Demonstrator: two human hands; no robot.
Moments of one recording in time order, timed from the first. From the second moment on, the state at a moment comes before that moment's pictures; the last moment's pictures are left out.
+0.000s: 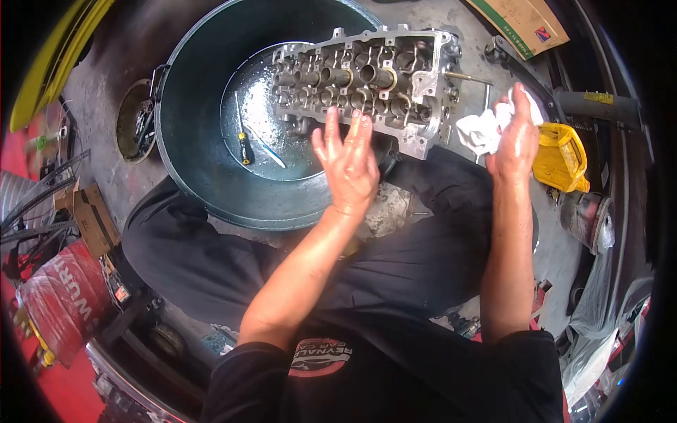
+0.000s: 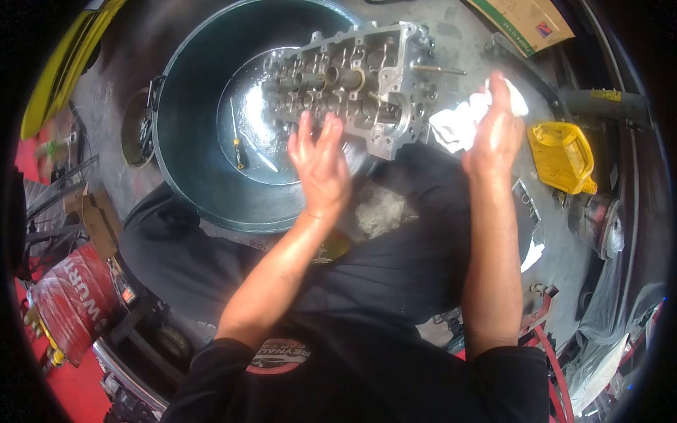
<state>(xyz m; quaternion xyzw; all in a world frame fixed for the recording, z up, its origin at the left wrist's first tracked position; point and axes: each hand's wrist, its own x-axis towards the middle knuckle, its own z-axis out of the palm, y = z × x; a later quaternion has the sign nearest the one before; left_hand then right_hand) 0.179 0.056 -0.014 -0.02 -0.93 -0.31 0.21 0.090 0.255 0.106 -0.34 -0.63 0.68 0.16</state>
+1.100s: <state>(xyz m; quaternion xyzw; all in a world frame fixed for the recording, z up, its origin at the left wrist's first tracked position) 0.184 0.078 0.042 -0.14 -0.89 -0.37 0.20 0.090 0.246 0.117 -0.17 -0.89 0.40 0.10</state>
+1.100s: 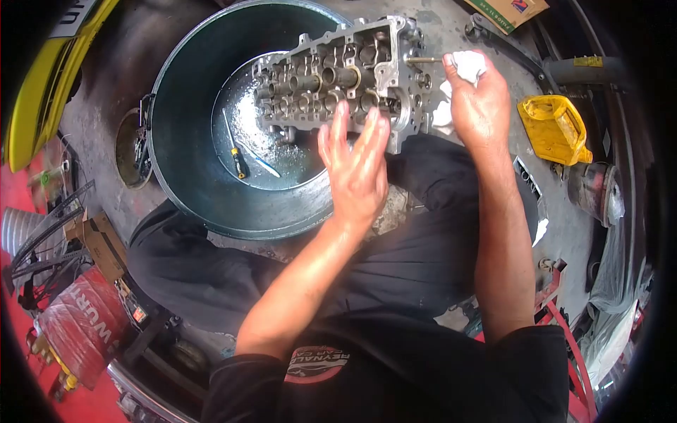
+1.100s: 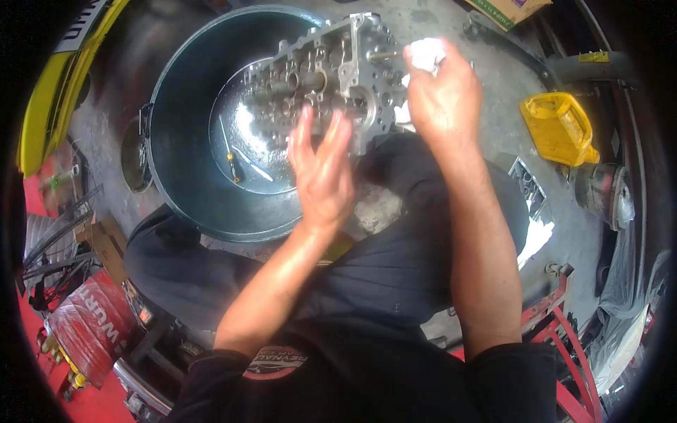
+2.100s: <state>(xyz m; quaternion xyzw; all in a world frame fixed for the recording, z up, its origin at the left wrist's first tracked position) 0.200 0.079 0.038 -0.18 -0.88 -0.41 0.19 0.087 0.249 0.119 -0.11 -0.92 0.37 0.11</state>
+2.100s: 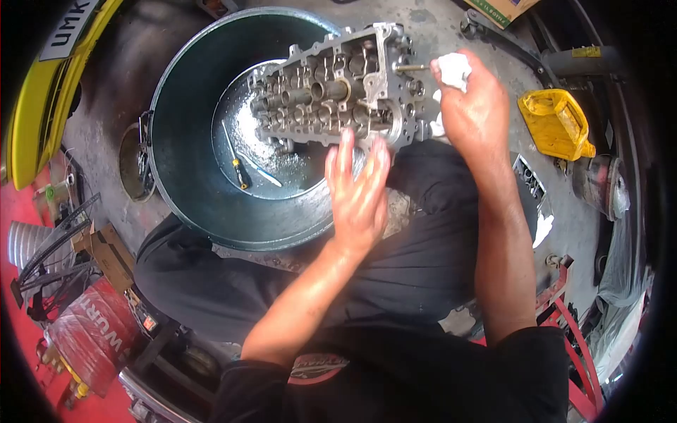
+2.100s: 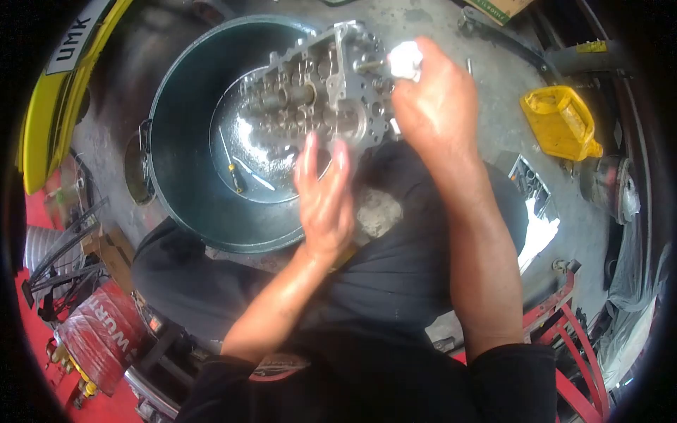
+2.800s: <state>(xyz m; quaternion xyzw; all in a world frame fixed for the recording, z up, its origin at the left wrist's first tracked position) 0.201 0.065 0.013 -0.17 -0.91 -0.32 0.20 0.086 0.249 0.126 -0.14 -0.92 0.36 0.10</state>
